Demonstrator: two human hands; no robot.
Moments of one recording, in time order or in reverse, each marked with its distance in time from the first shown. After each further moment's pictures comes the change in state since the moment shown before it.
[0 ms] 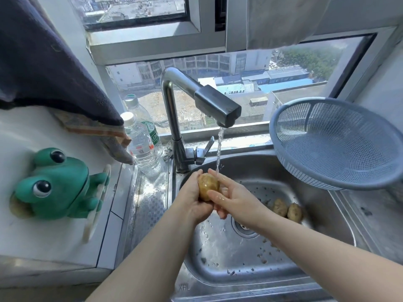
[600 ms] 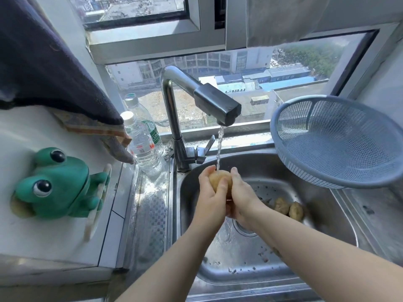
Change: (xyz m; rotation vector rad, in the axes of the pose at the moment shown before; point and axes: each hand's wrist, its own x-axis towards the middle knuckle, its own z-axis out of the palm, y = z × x) left_hand 0.002 -0.047 -0.004 0.613 0.006 0.658; right_hand 0.013 -0.005 0.010 0.374 0.321 0.385
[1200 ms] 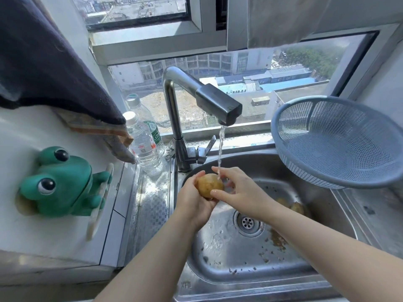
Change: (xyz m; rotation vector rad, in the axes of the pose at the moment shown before) left_hand 0.025 0.011 -0.028 -0.697 0.070 -0.427; right_hand 0.005 -0.007 -0.027 -0.860 -0.128 -0.701
